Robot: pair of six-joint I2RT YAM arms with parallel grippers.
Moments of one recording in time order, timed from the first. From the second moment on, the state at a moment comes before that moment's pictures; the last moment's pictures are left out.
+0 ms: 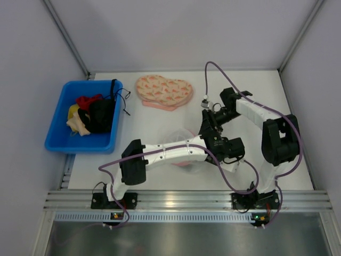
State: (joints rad) left arm -1.34 2.09 1.98 -1.26 -0.41 0.69; right arm 0.30 1.79 1.32 -1.02 -1.03 -0.08
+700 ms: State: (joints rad) left arm -1.34 2.10 1.96 -1.25 -0.40 0.70; right arm 0.37 1.80 1.31 -0.97 -1.07 0.00
